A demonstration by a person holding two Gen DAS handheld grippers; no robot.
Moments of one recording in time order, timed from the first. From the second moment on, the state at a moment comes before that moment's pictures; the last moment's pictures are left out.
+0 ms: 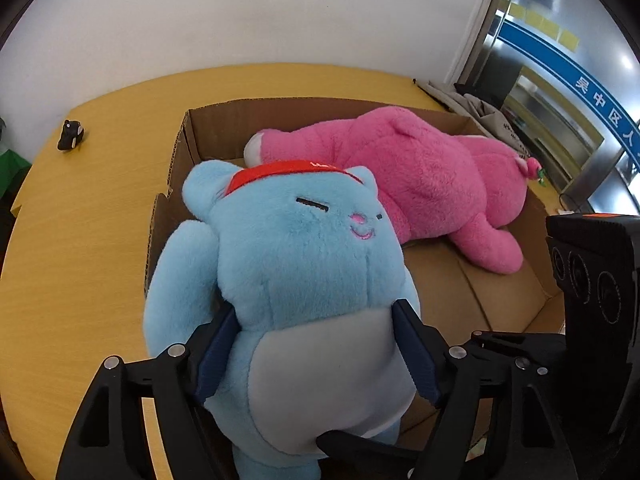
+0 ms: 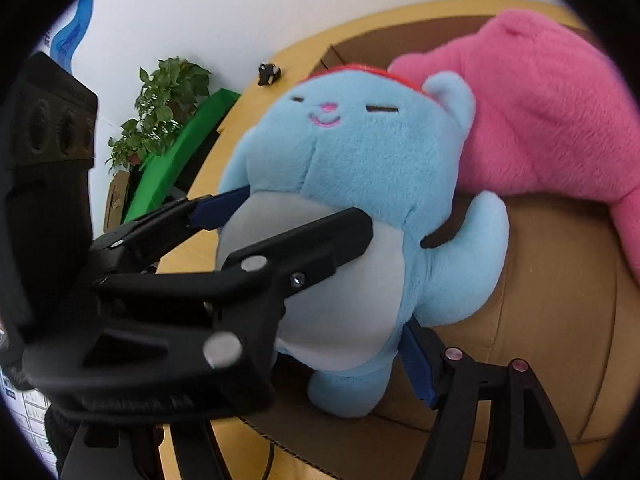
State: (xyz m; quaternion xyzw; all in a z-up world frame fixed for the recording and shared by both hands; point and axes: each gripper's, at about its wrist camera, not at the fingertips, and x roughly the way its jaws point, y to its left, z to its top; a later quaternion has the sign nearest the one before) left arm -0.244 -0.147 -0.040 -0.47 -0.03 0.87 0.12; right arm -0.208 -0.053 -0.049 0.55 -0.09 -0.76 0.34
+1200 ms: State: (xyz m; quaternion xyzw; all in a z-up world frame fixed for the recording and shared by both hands) left arm -0.080 -0.023 0.002 -0.39 -0.09 0.89 0.21; right arm -0.043 0.259 -0.001 0.40 -0.09 -0.89 0.19
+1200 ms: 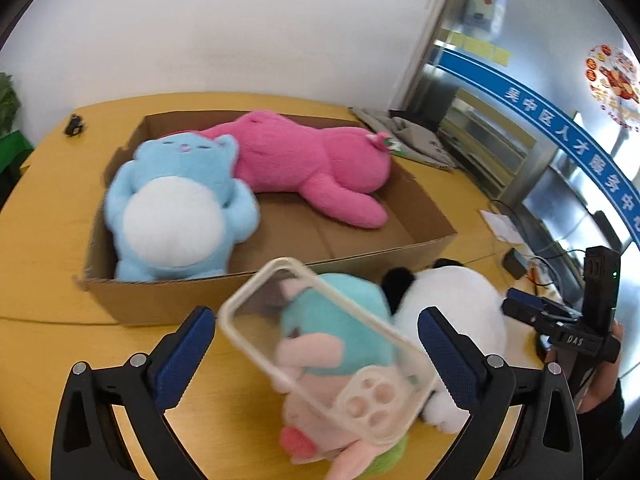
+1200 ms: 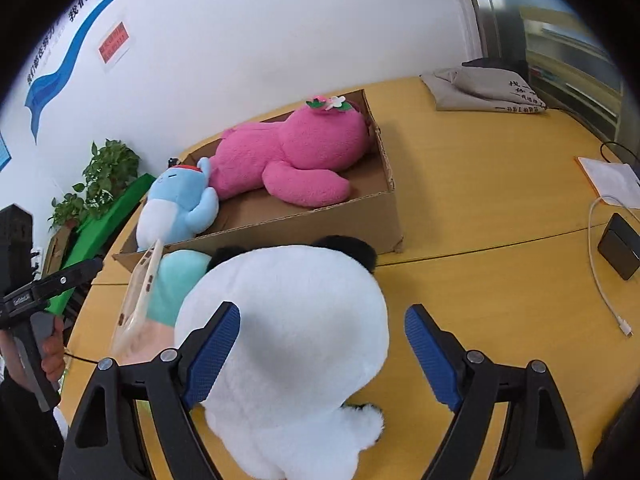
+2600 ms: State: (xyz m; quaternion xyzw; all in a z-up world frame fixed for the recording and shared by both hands) left arm -0.074 0.056 -0.018 -0.43 -0.10 0.85 0.28; right arm -0.028 0.274 -0.012 0.41 -0.06 -0.89 0.19
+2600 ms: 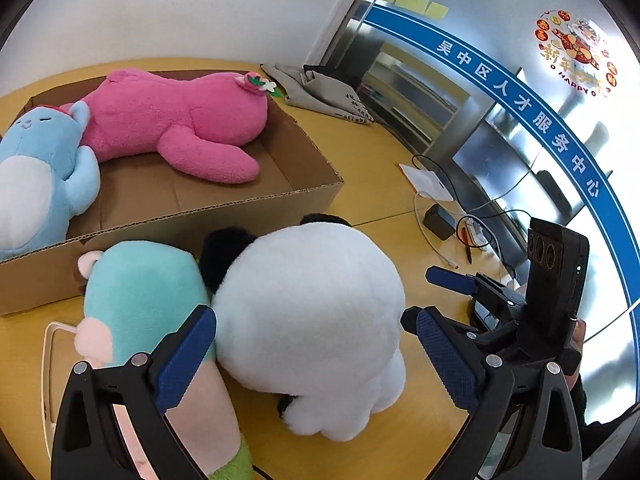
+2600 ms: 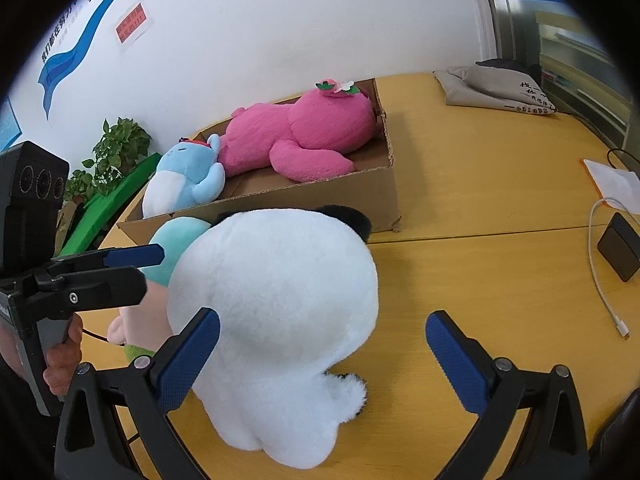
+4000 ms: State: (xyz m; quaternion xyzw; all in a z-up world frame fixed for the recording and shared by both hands) left arm -0.090 0.080 -0.063 -0.47 -0.08 0.83 0.30; right arm -0.039 0.249 -0.046 0.40 -0.08 -0.86 0.30
